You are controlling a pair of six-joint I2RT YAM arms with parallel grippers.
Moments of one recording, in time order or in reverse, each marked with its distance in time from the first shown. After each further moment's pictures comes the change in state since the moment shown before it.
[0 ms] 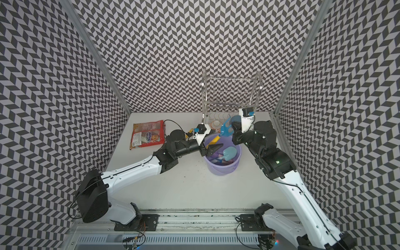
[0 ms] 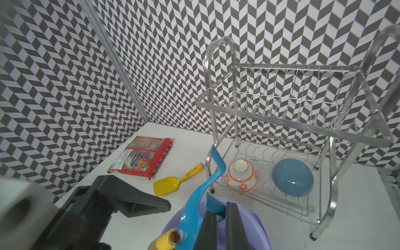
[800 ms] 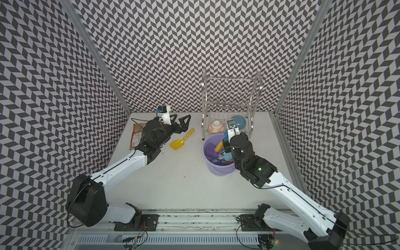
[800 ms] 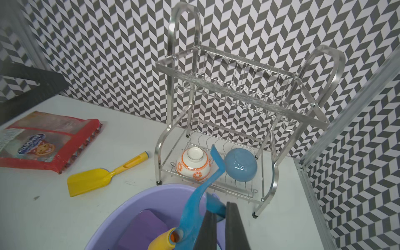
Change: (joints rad) left arm 0.375 -0.017 -0.055 -0.002 -0.263 -0.457; right arm 0.338 0.020 -0.195 0.132 0.654 -0.116
